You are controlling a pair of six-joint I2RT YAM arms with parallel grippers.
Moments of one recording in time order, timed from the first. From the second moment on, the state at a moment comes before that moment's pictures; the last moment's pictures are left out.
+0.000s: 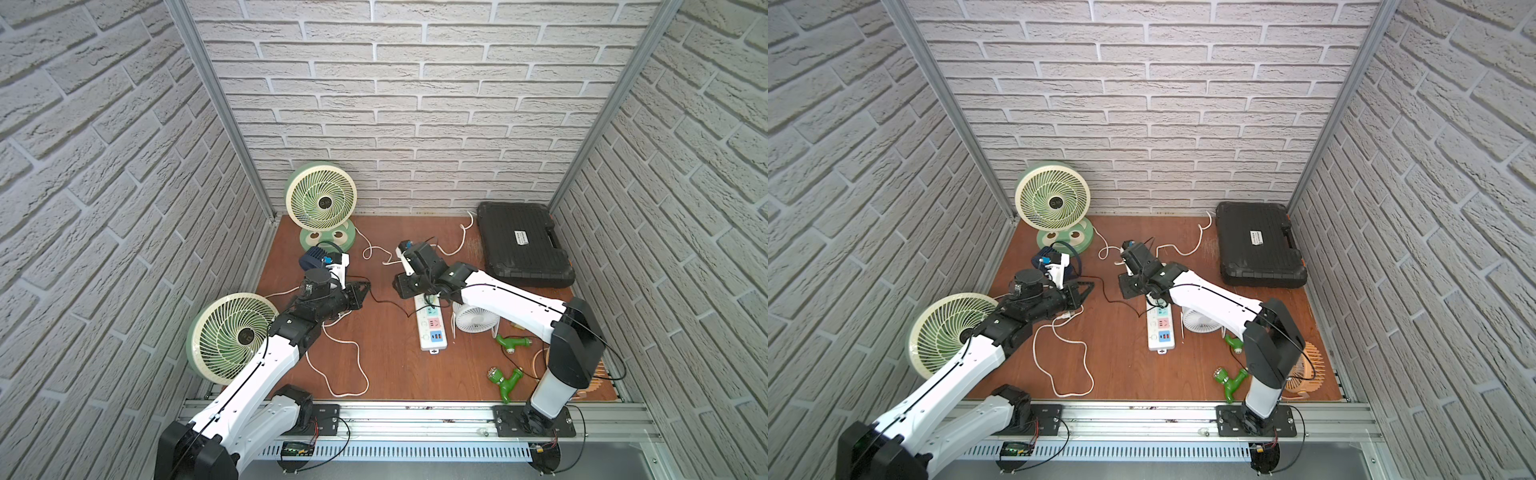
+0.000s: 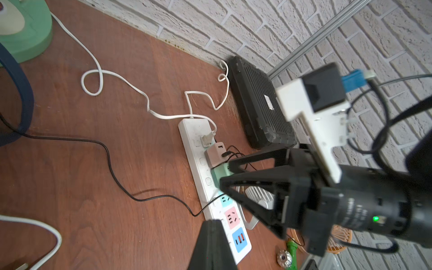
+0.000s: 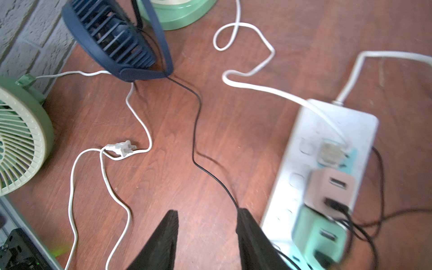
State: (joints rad) left arm -0.28 0.96 0.62 -0.12 0.39 -0.62; right arm 0.74 1.68 1.35 -0.55 0.07 0.44
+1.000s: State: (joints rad) left arm -0.29 1.26 0.60 0.13 0.51 -0.66; right arm 0.61 1.62 1.09 -0.56 0.06 0.43
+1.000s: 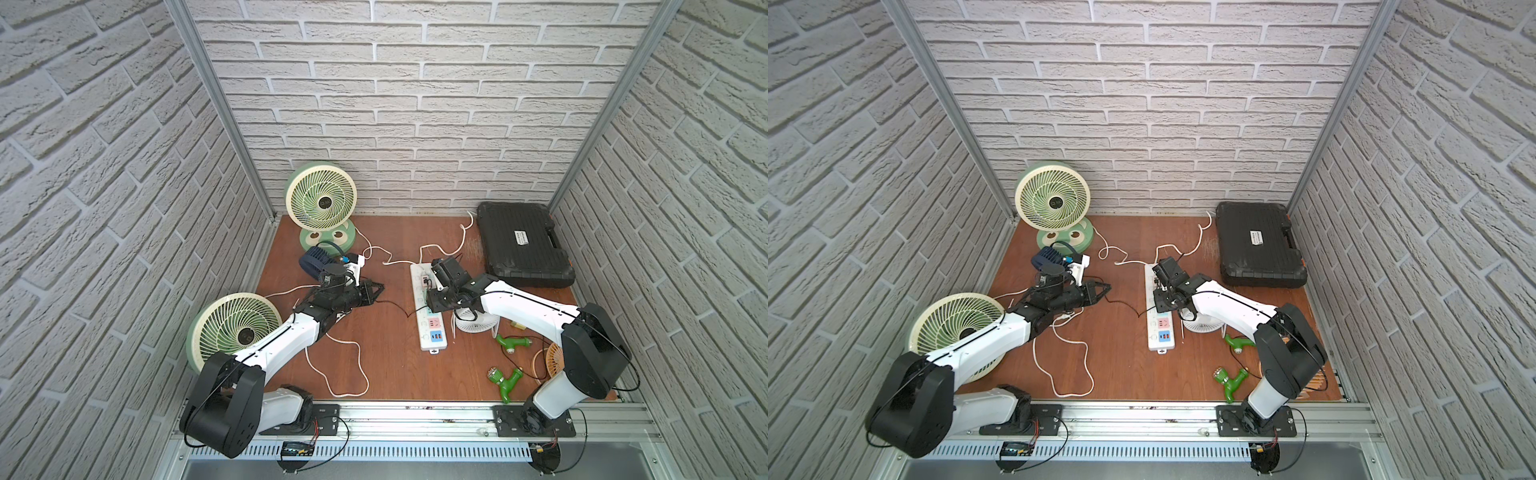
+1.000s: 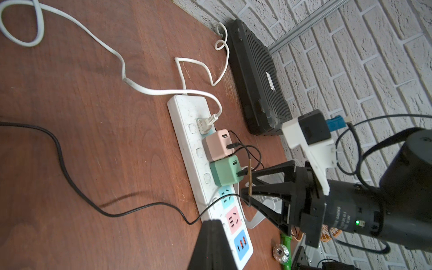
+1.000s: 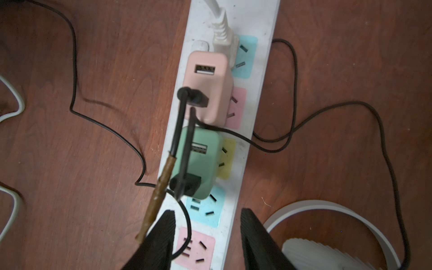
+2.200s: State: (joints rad) left arm -0.42 1.65 0.67 0.39 0.56 -0.76; right arm 0.71 1.73 1.09 -0.42 0.32 0.50
